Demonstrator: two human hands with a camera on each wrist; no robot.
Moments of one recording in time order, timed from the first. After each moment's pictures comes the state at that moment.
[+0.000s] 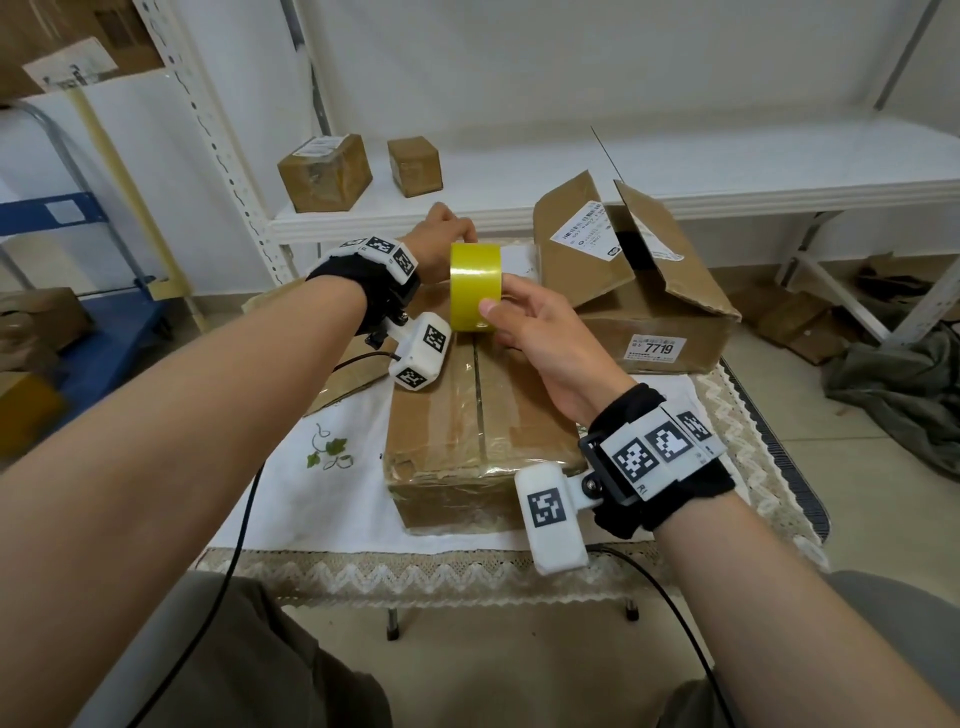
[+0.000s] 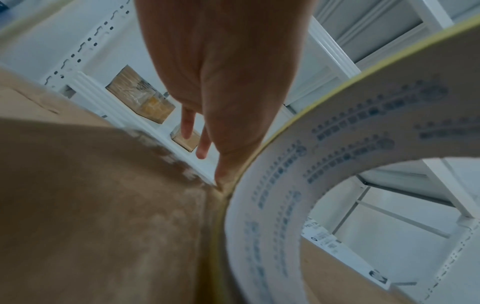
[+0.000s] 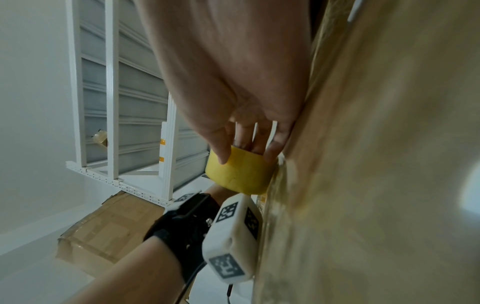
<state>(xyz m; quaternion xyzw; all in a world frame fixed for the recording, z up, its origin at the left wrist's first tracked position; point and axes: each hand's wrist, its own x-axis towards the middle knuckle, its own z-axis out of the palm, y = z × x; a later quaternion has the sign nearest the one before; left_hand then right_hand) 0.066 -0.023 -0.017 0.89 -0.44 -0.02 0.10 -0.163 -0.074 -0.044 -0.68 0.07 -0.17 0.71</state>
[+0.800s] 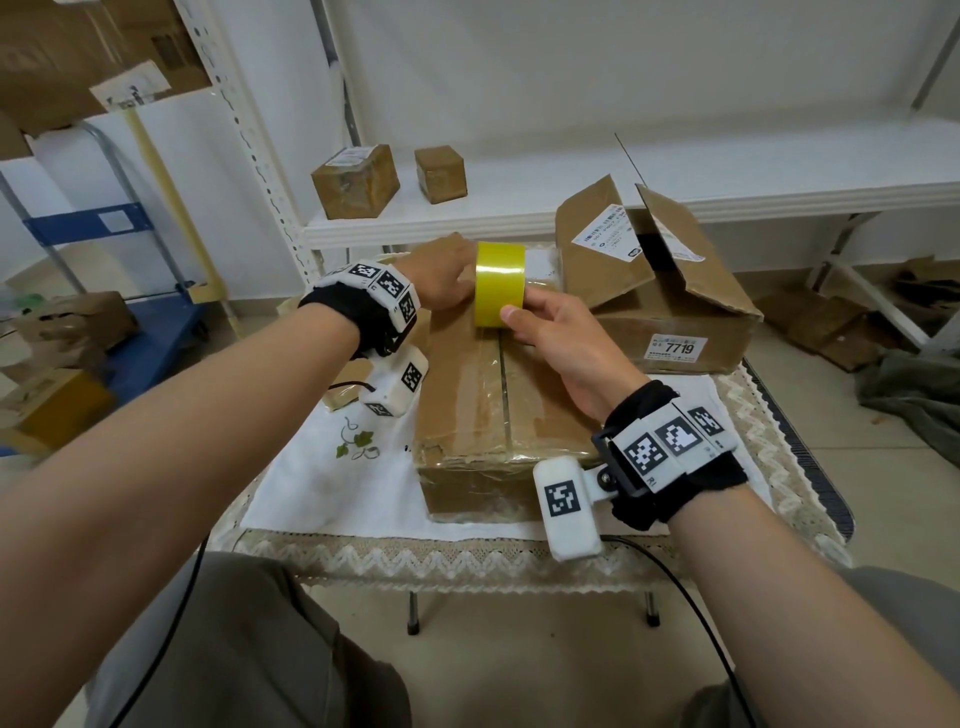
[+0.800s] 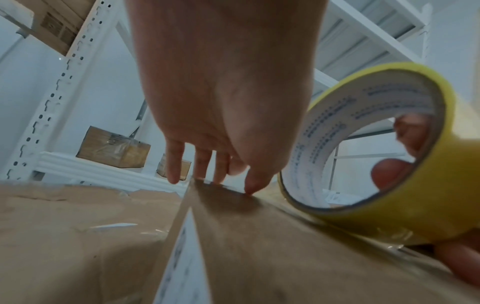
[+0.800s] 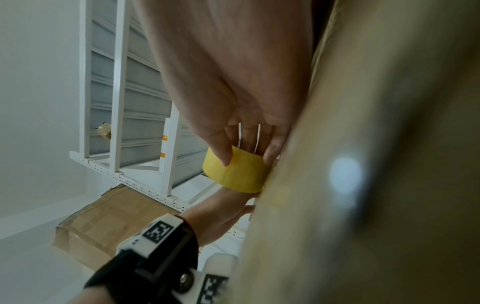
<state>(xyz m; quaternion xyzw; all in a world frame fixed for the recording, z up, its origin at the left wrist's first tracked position) 0.035 0.023 -0.014 0.86 -0.50 -0.05 0.08 -0.161 -0.073 -0.050 -0.72 0.09 -0.15 0.67</state>
